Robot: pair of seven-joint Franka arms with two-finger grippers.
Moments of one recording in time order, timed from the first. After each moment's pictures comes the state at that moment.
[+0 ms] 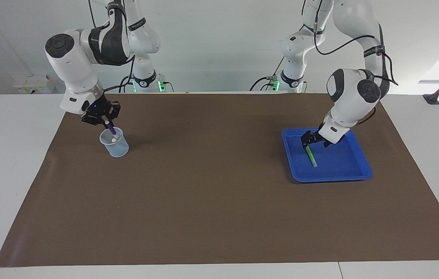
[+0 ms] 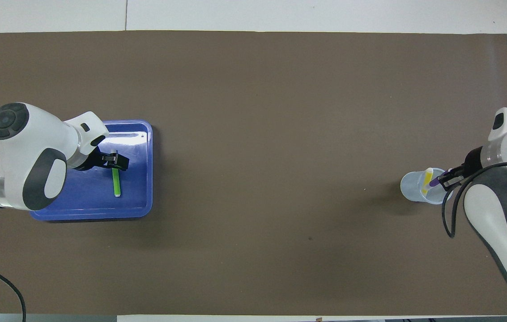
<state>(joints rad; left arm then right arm) 0.53 0.21 -0.68 -2.14 0.12 2.20 -0.05 -0.25 -0.12 0.18 -2.14 0.00 1.92 -0.50</state>
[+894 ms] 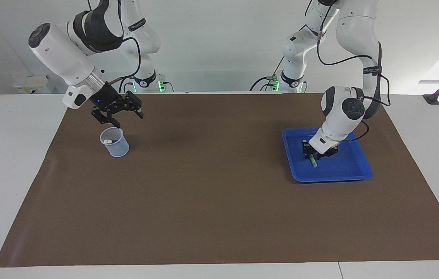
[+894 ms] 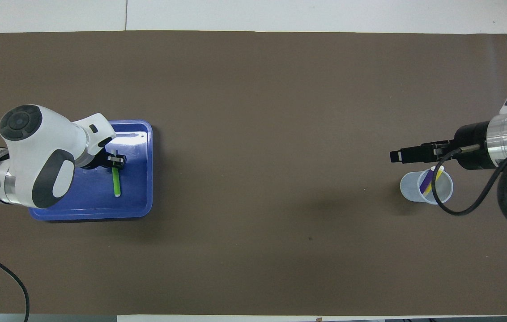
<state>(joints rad) 0.53 0.25 -0.68 -2.14 0.18 2.24 -0.05 -0.21 -0.13 0.20 -2.01 0.54 1.88 -0.23</state>
